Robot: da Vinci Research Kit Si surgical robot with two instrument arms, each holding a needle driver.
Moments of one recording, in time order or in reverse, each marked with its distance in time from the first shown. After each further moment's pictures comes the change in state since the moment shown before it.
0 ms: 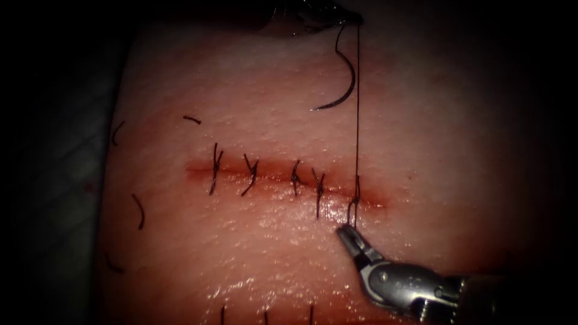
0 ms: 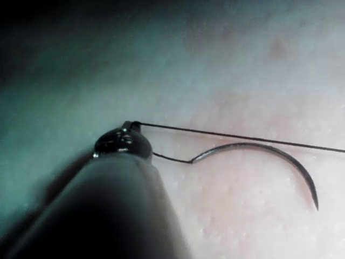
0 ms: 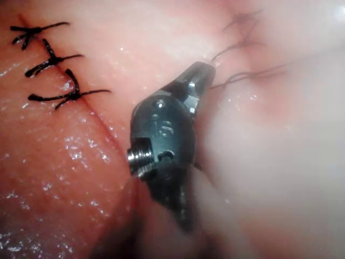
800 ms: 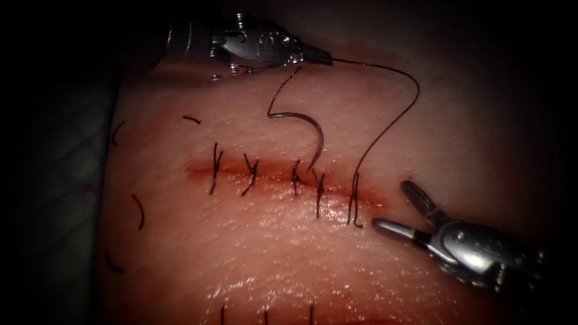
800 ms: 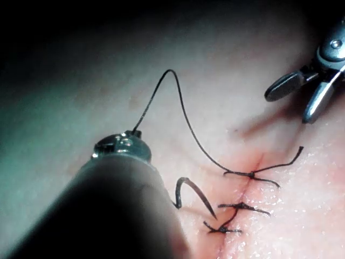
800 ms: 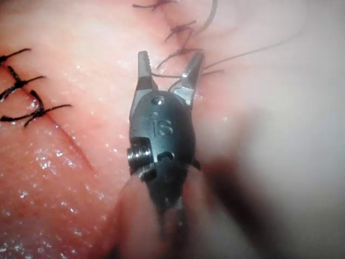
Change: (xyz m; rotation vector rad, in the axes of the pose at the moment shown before) right arm 0.008 0.010 -0.001 0.124 -0.059 0.200; left arm 0.014 0.019 -0.026 -0.100 -0.064 0.142
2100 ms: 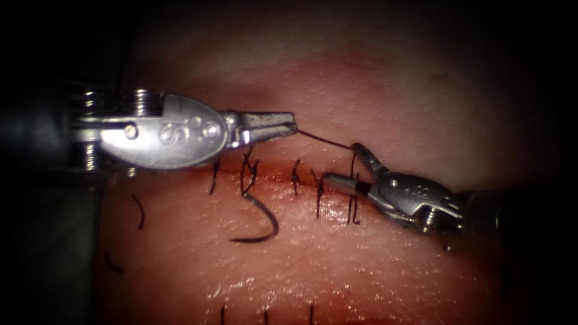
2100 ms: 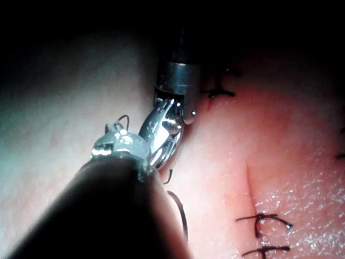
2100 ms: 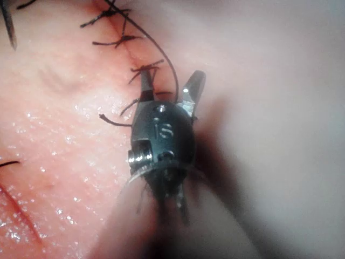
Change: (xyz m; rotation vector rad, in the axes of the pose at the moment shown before) right arm -0.004 0.000 0.012 -0.118 -0.067 -0.048; left arm 0.010 0.013 -0.016 0.180 0.092 0.099
